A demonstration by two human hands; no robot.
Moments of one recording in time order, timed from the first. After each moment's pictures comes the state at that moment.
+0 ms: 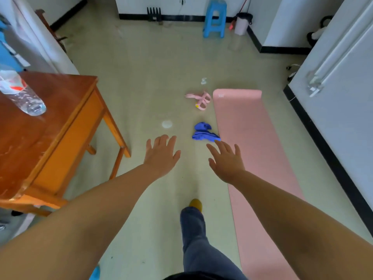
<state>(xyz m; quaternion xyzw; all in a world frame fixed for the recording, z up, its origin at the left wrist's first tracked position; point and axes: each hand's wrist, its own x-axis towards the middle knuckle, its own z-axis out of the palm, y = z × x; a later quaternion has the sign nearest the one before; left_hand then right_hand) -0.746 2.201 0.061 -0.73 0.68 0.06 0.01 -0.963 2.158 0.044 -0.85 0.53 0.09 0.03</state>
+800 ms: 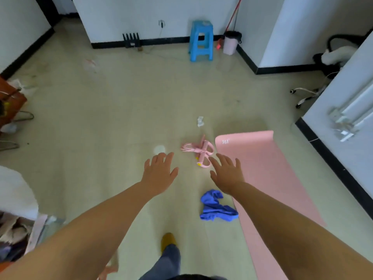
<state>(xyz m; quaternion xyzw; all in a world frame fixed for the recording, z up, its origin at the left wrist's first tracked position) -0.565 1.579 0.047 -0.69 0.72 0.09 0.00 -0.790 1.550 0.035 -0.79 0.60 0.09 0.09</state>
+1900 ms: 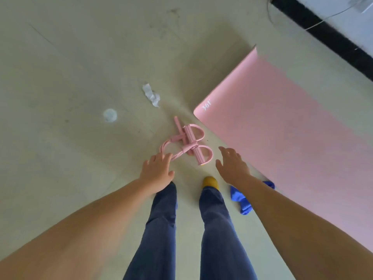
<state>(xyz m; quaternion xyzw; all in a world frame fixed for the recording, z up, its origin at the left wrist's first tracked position) -0.567 0.948 -0.183 -0.39 0.84 0.23 0.31 -0.767 1.072 -0.190 -0.39 0.82 0.06 0.41</state>
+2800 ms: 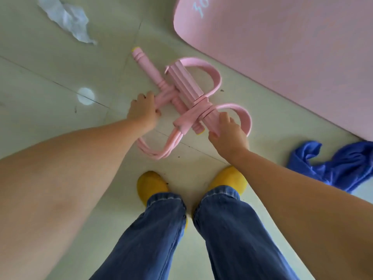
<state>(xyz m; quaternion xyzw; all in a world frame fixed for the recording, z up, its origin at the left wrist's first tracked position) -0.631 0.860 -0.650 -0.41 0.83 0.24 0.28 -0.726 1.062 -0.631 -0.20 0.88 -0.10 0.42</state>
